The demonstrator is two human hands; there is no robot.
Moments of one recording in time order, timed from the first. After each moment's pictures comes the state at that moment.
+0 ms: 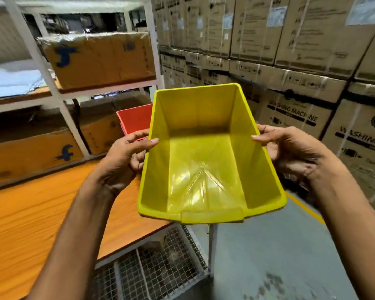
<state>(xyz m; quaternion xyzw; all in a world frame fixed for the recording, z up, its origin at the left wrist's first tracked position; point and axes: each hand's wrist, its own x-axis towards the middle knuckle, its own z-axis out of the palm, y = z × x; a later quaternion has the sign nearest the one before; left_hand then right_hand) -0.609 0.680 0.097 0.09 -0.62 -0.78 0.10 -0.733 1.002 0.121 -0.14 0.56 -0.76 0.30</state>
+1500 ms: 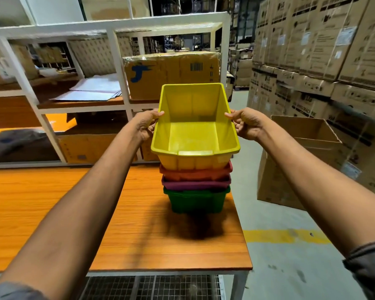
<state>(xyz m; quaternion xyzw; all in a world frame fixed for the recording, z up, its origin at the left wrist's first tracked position) -0.768 0.554 0.146 0.34 -0.54 -0.70 0.31 -0.995 0.740 0.139 -0.21 0.58 -0.68 0.40</state>
